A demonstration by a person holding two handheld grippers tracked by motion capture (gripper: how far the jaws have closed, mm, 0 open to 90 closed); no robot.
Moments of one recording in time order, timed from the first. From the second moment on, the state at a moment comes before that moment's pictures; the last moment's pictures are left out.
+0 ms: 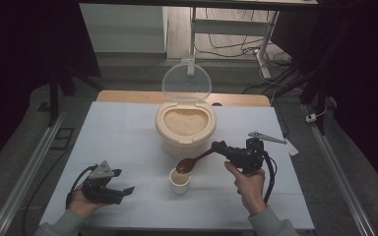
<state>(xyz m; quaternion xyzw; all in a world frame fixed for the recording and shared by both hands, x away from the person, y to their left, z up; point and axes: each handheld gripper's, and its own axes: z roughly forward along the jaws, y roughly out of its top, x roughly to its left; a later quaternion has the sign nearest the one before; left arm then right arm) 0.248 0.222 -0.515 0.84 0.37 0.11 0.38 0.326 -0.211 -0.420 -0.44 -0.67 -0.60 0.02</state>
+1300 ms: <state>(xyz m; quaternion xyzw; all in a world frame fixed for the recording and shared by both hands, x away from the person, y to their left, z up) 0.249 0.223 -0.516 0.84 0.37 0.11 0.38 0.323 -0.291 -0.403 -0.40 -0.68 -0.61 0.01</state>
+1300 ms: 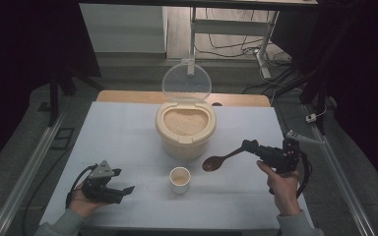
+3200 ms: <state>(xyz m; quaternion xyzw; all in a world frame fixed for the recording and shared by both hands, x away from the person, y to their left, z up) 0.250 0.220 -0.518 0.85 0.36 0.11 0.37 0.376 -0.193 -0.483 -0.36 -0.84 -0.41 -0.02</state>
